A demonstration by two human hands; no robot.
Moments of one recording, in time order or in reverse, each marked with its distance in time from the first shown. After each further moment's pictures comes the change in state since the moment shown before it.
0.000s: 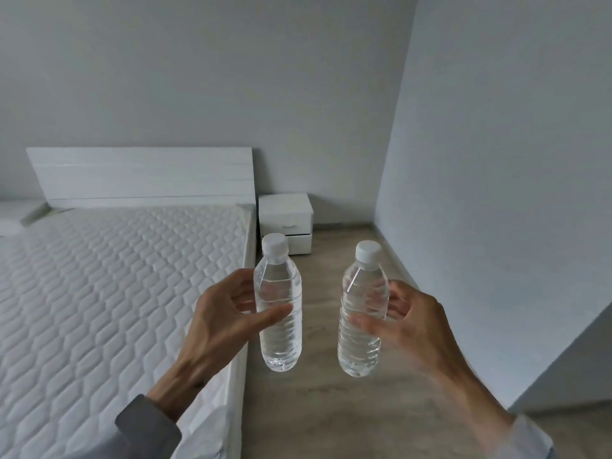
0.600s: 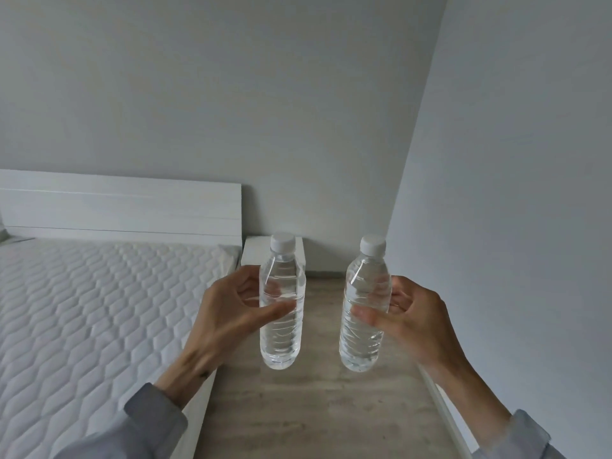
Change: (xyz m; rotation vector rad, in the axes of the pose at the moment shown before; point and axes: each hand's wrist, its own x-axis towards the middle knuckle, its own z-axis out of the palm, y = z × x) left_hand 0.418 -0.070 0.137 -0.022 0.081 0.022; right_hand 0.442 0.083 -0.092 -0.048 0.018 -0.090
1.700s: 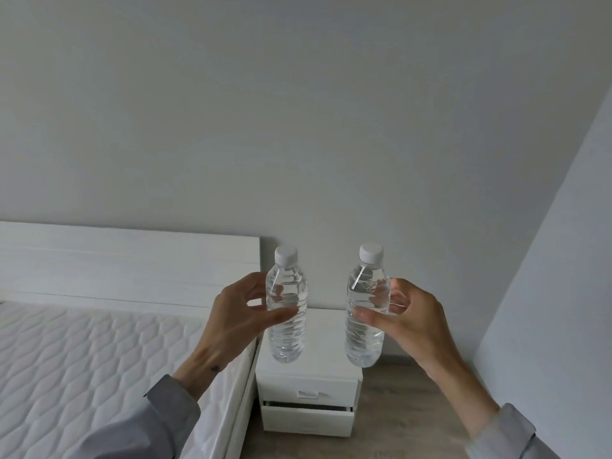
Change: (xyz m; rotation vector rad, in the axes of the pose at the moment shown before) left_hand 0.824 -0.348 -0.020 0.057 0.079 -0.104; right_hand 0.877 0.216 0.250 0.023 -0.072 -0.018
